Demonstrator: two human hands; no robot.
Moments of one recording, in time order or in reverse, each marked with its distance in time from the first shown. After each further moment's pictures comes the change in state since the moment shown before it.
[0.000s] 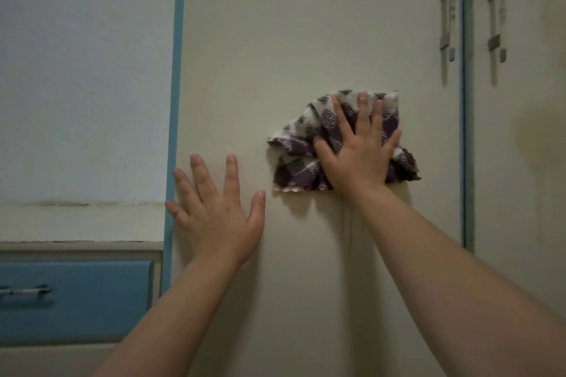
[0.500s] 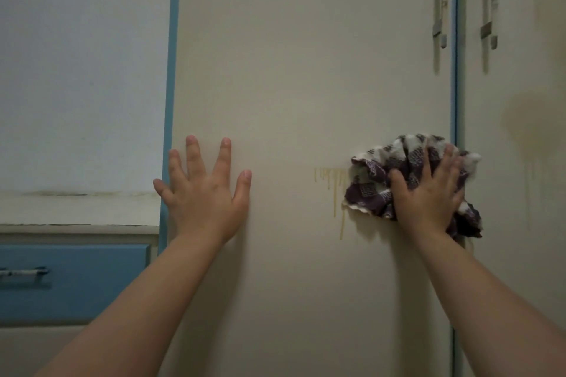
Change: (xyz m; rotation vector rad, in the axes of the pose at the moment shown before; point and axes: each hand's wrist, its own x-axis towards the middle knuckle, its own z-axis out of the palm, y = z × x) left_hand -0.002 -0.006 -0.010 0.025 0.032 0.031; right_hand -0.067 0.110 0.008 0.071 0.090 0.348
